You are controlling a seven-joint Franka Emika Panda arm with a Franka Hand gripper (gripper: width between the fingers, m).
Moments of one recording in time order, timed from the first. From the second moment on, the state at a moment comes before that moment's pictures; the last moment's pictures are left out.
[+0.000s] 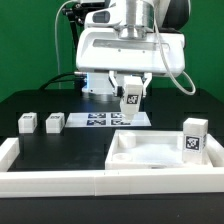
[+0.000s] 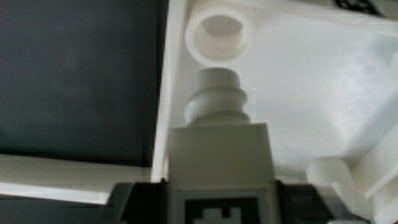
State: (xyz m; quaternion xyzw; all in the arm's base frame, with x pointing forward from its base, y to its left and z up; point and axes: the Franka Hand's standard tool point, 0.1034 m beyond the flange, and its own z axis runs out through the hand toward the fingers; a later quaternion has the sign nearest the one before) arm 0.510 0.012 0.108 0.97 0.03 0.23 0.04
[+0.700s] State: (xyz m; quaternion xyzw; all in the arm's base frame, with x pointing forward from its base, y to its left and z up) arm 0.543 0.006 0.110 0.97 0.01 0.23 0.03
